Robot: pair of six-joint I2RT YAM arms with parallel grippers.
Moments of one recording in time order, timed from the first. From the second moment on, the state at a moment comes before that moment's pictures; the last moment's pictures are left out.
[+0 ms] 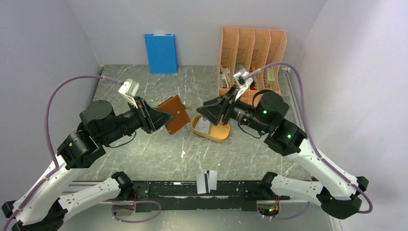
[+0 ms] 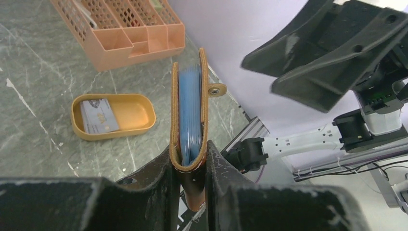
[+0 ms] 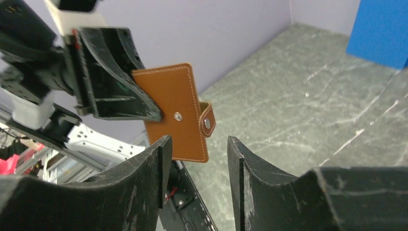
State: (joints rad) left arm -0.80 0.77 1.21 -0.54 0.10 -0.62; right arm 0.90 0.94 1.24 -0.24 -0.15 0.42
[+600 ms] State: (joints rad) left arm -0.80 0.75 1.18 -0.55 0.12 -0.62; right arm 0.90 1.04 1.20 -0.17 -0.25 0.46
